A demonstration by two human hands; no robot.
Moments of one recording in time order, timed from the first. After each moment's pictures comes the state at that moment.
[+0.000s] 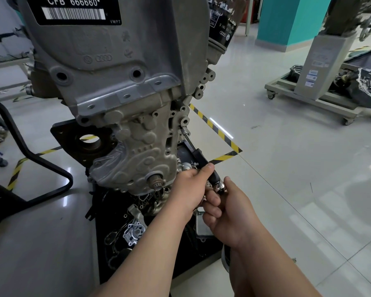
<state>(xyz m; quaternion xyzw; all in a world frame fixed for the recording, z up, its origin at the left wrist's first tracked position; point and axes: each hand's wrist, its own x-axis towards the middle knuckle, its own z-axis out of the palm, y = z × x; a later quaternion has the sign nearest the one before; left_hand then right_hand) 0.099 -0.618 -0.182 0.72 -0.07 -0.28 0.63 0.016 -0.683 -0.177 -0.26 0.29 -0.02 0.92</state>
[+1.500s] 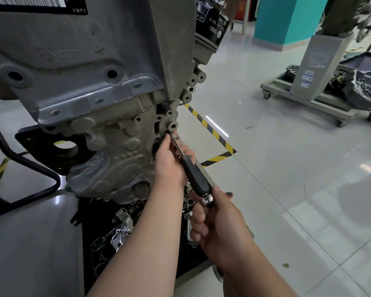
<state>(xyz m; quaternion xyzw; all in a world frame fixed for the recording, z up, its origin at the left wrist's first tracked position) 0.173 -0.673 -0.165 0.22 0.12 -0.29 0.92 0.018 -0.687 -0.177 -0.30 0.27 -0.01 0.92</state>
